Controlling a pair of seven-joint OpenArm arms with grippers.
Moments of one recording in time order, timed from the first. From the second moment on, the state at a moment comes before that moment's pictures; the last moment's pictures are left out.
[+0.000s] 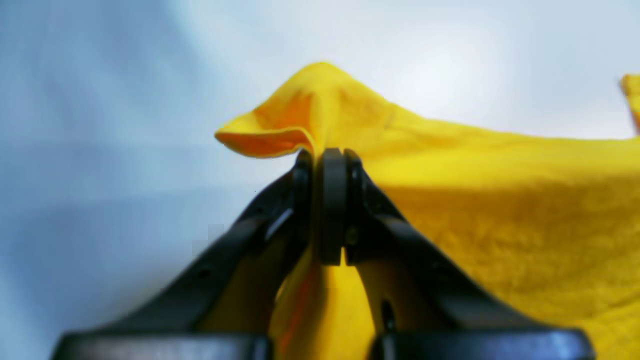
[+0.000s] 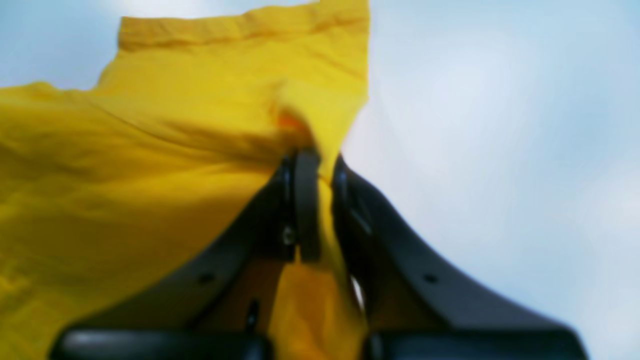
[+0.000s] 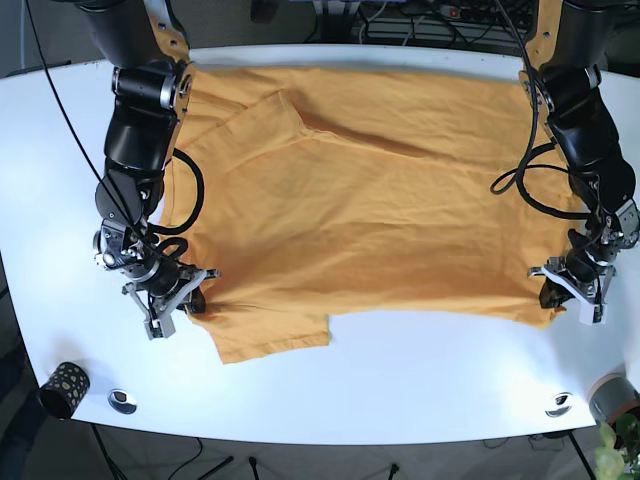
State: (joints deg) left arm -25.3 -17.1 -28.1 53.8 -7.9 -38.5 28.2; right arm 26.1 9.9 17.5 57.4 3.4 33.6 -30.6
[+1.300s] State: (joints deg) left arm 7.6 -16.8 -37.1 88.3 -18.1 -40.3 47.5; right arm -17.6 7.5 20.6 109.8 10.9 34.4 -42.7
